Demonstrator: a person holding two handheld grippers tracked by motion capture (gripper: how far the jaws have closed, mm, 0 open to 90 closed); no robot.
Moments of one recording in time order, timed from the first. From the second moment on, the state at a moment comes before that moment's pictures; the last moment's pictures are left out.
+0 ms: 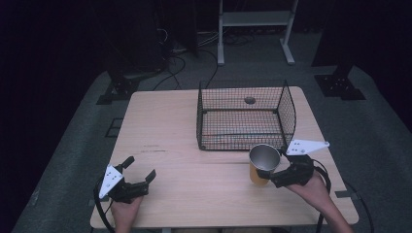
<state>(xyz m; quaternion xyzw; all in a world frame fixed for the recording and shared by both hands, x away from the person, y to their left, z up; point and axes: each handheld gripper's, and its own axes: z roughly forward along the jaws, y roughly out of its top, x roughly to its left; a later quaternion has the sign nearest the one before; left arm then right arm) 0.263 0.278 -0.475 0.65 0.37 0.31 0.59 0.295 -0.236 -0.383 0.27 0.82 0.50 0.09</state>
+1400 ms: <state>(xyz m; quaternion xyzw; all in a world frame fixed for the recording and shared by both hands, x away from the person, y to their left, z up) 0.263 0.279 -0.475 0.65 0.37 0.31 0.59 0.361 -0.214 -0.310 0.24 0.82 0.51 0.06</state>
